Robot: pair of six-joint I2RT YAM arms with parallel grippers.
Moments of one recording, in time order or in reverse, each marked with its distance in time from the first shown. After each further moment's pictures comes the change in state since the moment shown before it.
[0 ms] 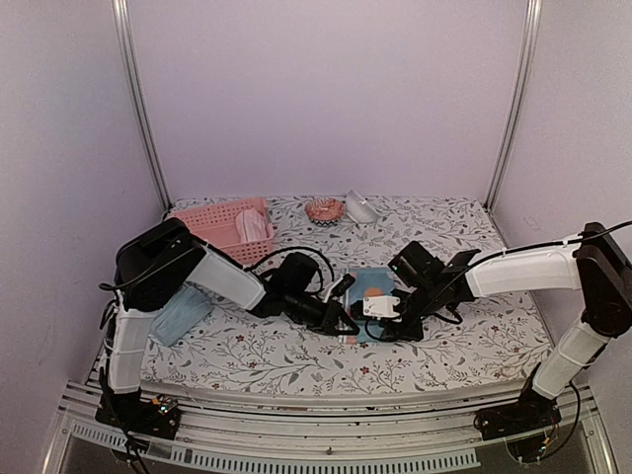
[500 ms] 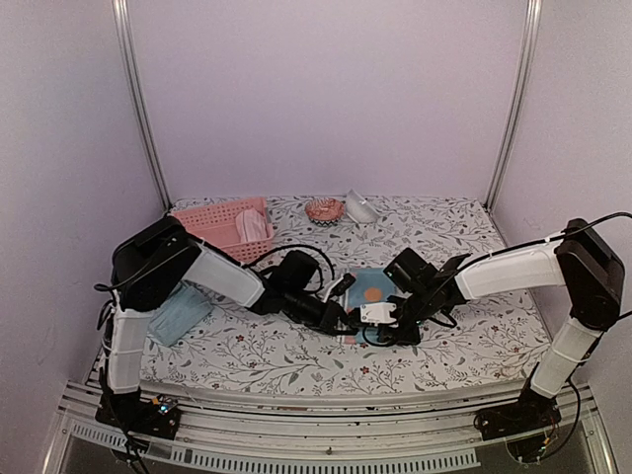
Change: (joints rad) left arm 0.002 -0.016 0.010 -0.061 -0.020 0.069; right arm 0.001 0.077 -0.008 0.040 -0.014 -0.037
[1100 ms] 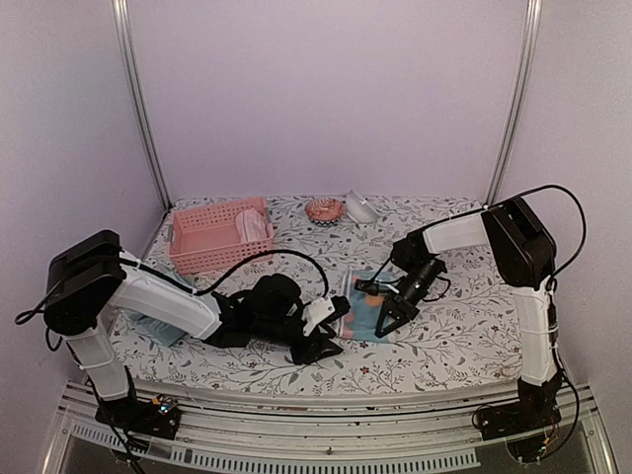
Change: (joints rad) left arm -0.190 -0.446 -0.397 0.054 -0.485 0.550; right arm -0.281 0.475 0.503 -0.654 -0.671 -0.103
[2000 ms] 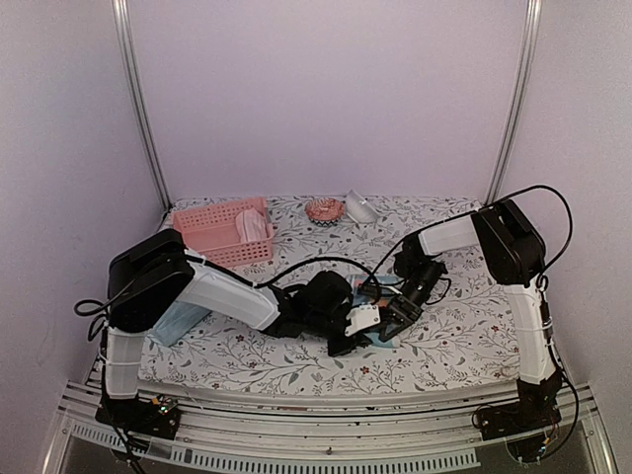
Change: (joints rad) left arm -0.046 0.373 0.425 -0.158 -0.043 0.372; right arm -0.026 0.133 0.097 -0.264 -0.103 -0.118
